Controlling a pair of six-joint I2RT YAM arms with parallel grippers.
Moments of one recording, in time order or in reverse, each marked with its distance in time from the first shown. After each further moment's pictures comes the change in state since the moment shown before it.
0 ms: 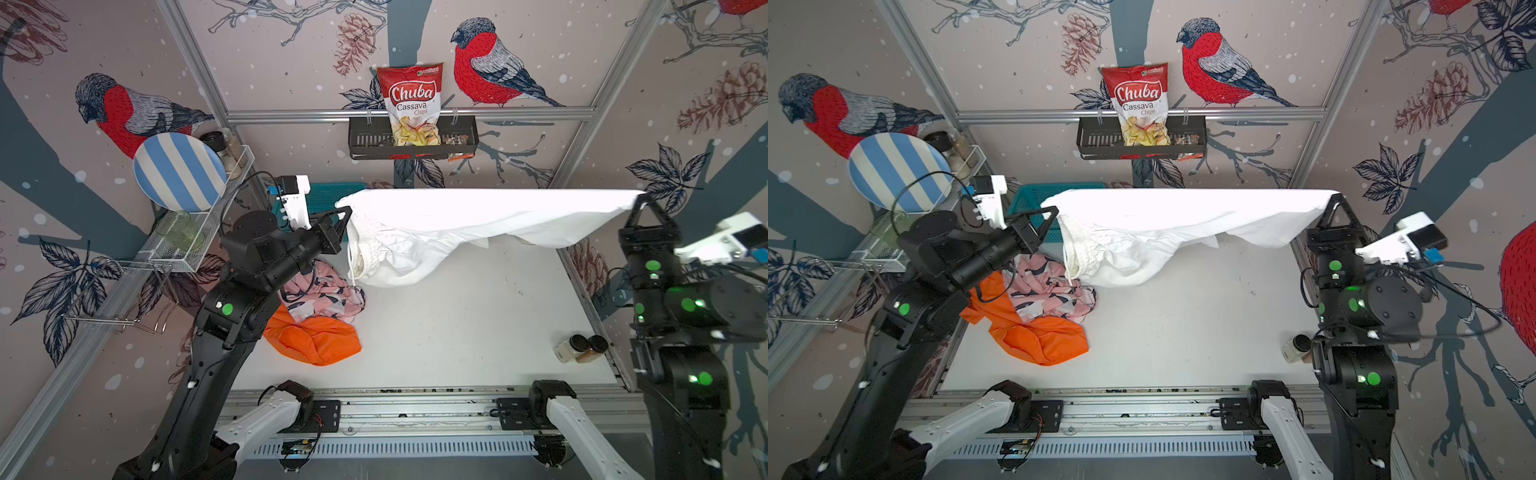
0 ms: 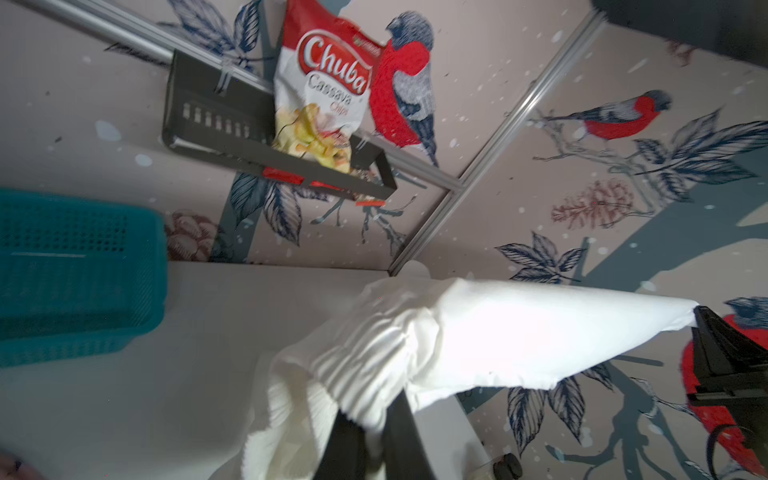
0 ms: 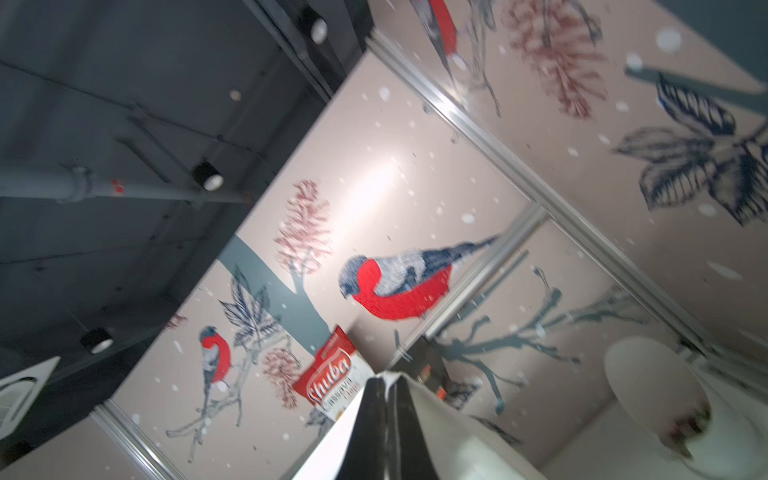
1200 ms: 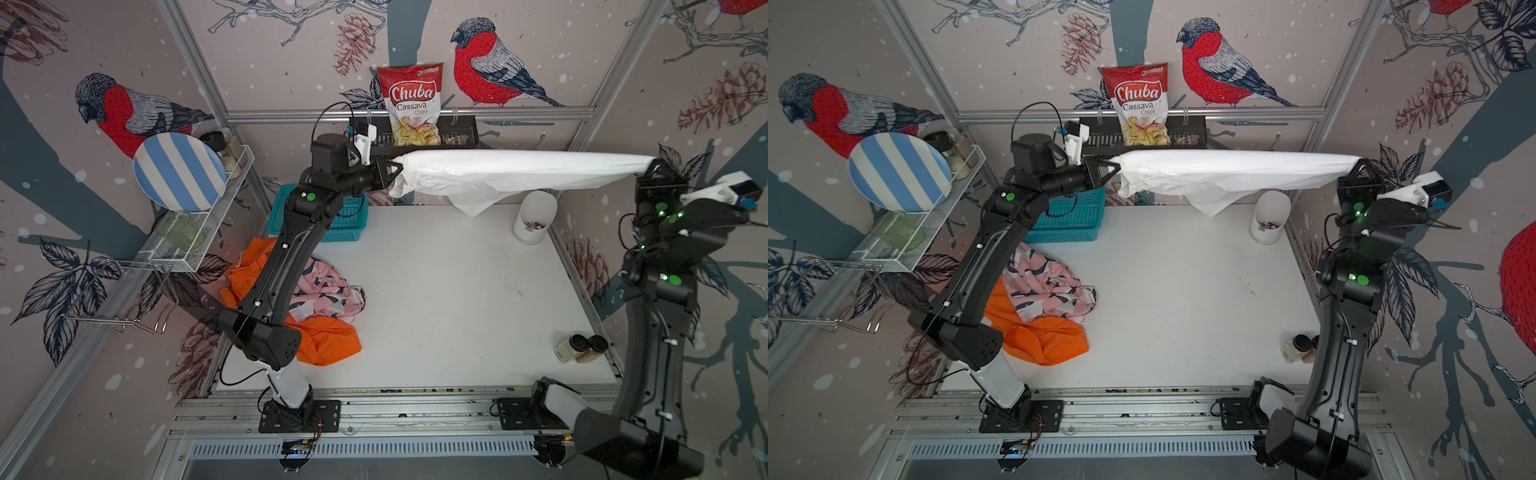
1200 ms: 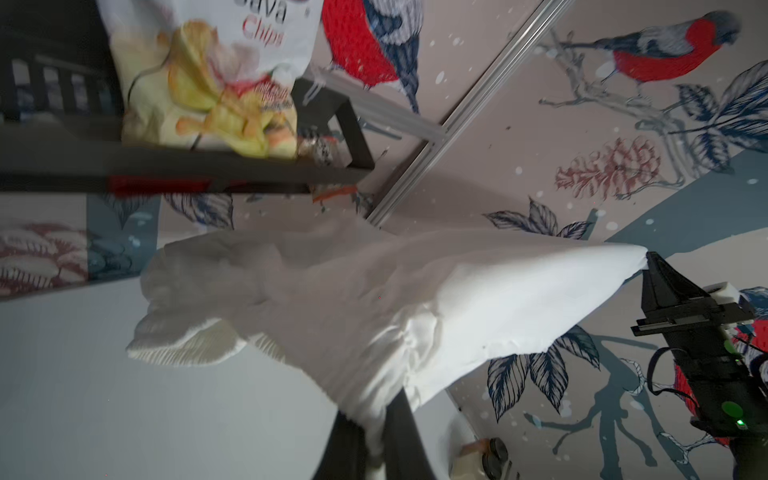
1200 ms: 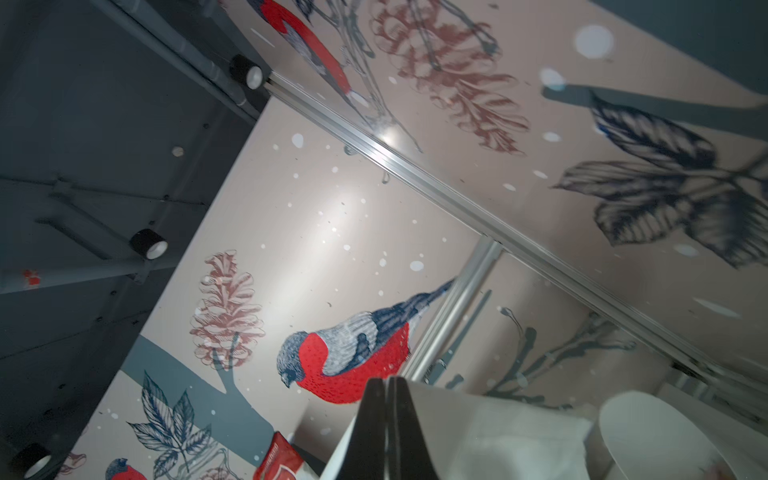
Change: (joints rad) left arm 0.041 0.663 0.362 0.020 0.281 0.037; right arm -0.428 0.313 -0.101 0.203 -0.276 0.278
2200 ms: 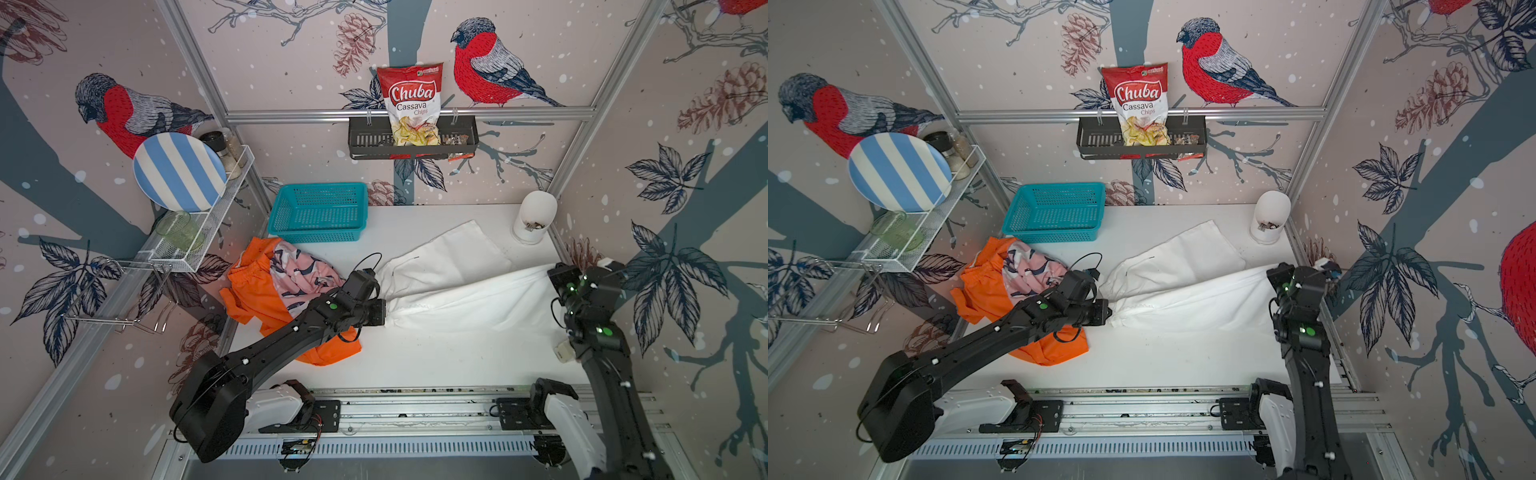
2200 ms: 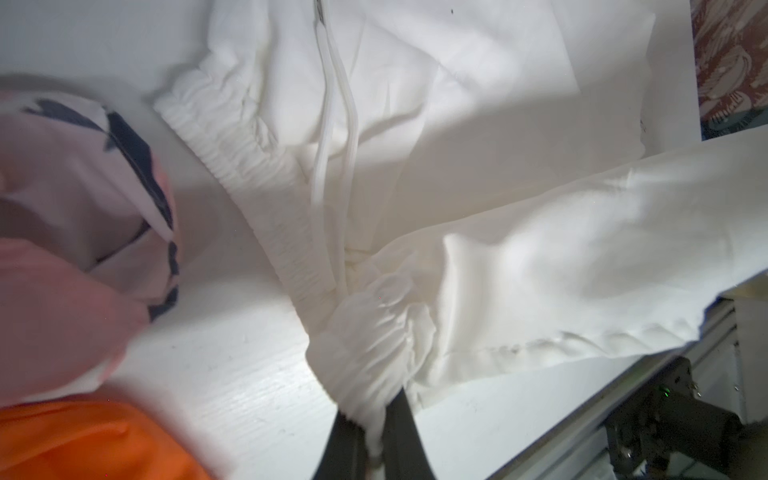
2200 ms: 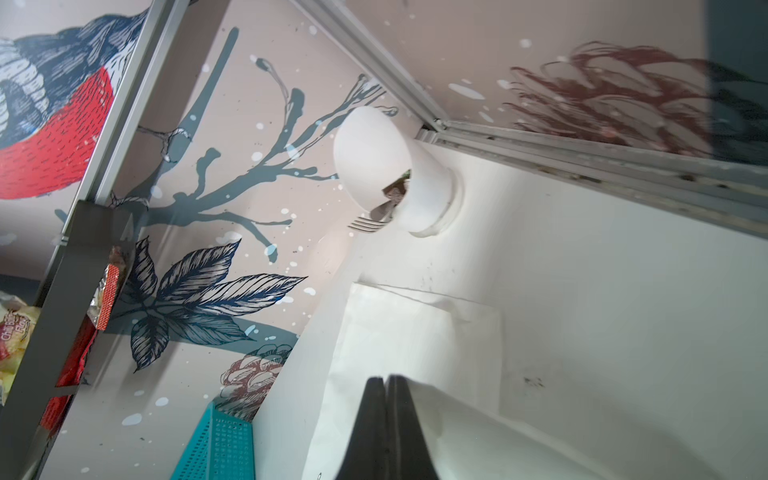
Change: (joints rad) left arm -0.289 -0.417 -1.139 0.072 -0.417 -0.090; right arm 0.261 -0.166 -0.581 -0.163 0.090 -0.189
